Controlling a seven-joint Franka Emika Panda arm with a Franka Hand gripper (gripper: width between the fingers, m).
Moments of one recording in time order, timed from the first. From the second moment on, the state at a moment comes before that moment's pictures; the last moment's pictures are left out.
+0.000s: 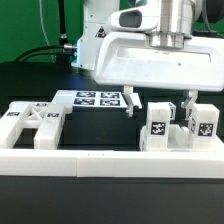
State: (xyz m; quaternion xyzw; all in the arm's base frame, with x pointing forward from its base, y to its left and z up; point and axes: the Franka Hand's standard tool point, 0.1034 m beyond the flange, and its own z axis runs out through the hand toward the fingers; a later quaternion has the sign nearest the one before) arm 0.610 0.056 0.062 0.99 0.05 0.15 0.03
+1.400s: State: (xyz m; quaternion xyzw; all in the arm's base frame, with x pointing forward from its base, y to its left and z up) arm 0.594 0.050 0.010 0.99 0.05 0.15 0.05
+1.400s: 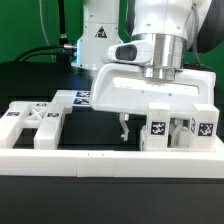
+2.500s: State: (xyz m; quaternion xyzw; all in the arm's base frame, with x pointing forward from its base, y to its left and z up) arm 0.598 0.017 0.068 0.99 0.06 0.14 0.04
